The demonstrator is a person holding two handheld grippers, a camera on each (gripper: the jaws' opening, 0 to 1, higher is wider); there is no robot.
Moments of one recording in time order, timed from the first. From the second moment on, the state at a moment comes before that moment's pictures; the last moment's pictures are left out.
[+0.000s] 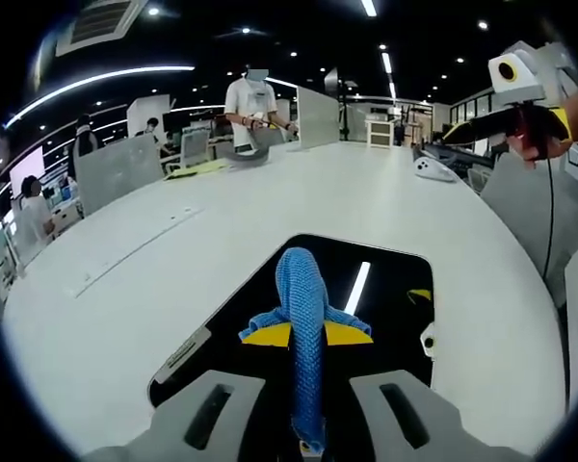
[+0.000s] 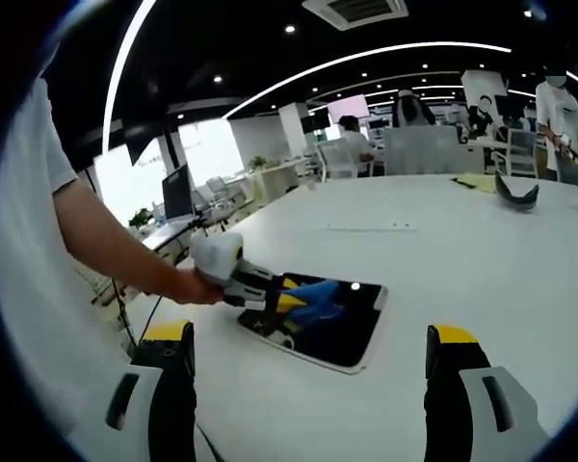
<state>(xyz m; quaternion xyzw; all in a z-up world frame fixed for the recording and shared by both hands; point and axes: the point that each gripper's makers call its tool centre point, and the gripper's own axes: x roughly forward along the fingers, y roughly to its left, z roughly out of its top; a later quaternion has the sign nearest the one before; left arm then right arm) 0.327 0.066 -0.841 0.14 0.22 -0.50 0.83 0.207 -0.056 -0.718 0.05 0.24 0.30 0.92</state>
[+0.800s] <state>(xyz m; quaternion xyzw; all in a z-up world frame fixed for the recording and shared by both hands) 0.345 0.073 -0.841 0.15 0.21 -0.49 0.83 0.211 -0.060 -0.721 0.05 0.25 0.29 0.92</state>
